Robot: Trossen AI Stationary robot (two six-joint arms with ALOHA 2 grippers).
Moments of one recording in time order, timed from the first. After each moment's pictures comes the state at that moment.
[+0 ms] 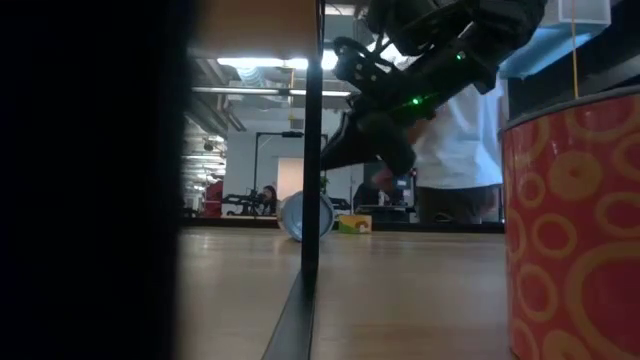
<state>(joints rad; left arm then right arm) -0.16 1.45 1.79 -1.38 -0.36 -0.70 0.08 1.79 0.93 0.24 0.31 -0.40</state>
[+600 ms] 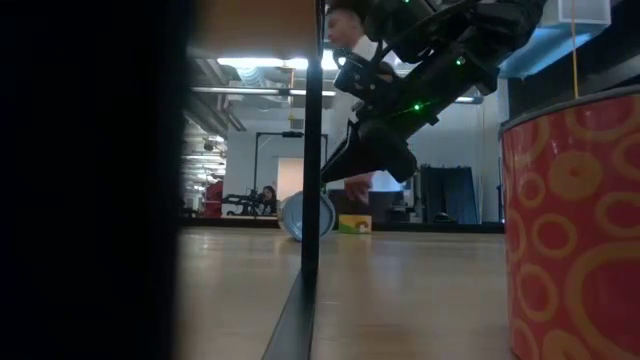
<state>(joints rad) -0.16 1.45 1.79 -1.38 -0.36 -0.70 0.06 1.79 0.93 0.20 0.35 -0.32</state>
